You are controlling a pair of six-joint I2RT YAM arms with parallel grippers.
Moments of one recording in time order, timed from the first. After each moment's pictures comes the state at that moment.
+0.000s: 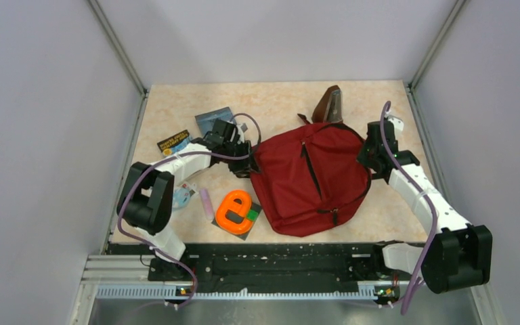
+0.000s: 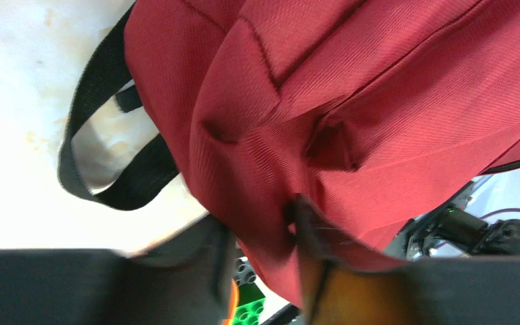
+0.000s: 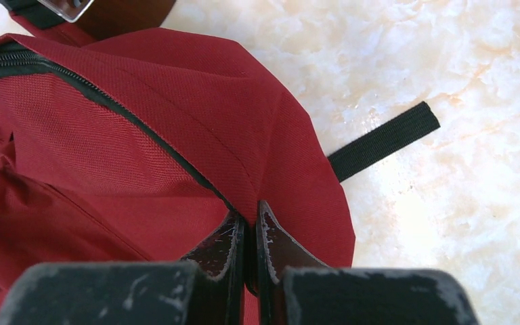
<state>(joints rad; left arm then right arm) -0.40 1.67 1.06 -0.36 0.44 -0.53 0.19 1.19 0.89 -0.50 0.28 0.54</state>
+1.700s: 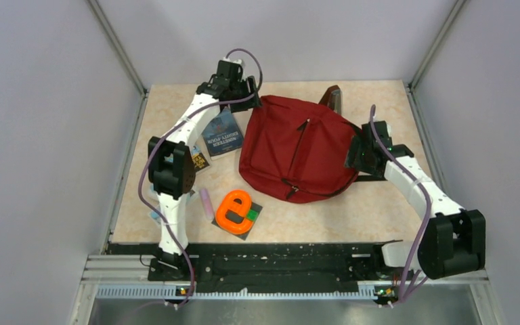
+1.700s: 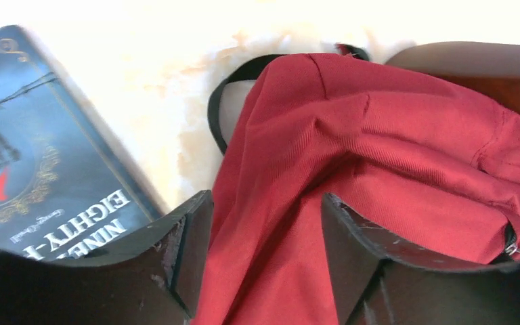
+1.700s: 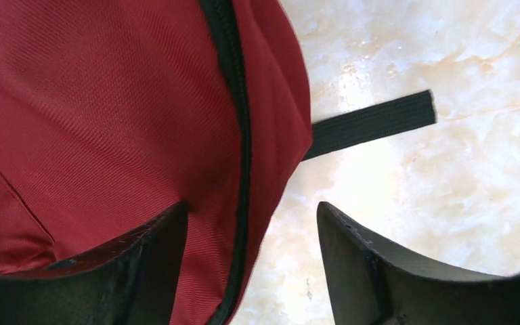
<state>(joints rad) -0.33 2.14 2.03 -0.63 0.20 -0.47 0.19 1.30 0.93 -0.61 0.17 0.44</state>
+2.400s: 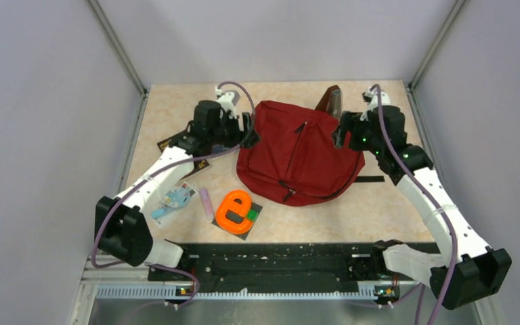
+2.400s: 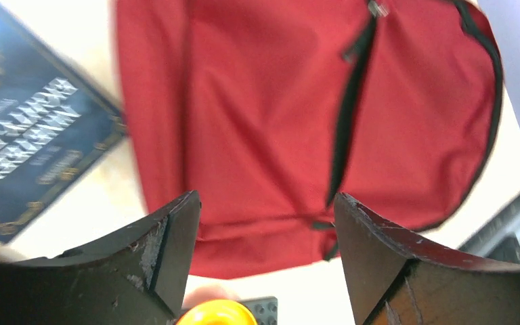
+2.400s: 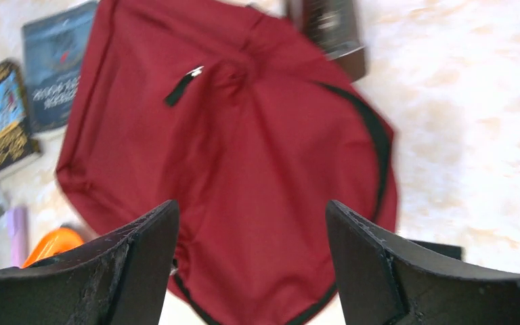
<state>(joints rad) -0.39 1.43 1.19 -0.29 0.25 -0.35 0.27 1.07 1.09 -0.50 0.03 0.27</state>
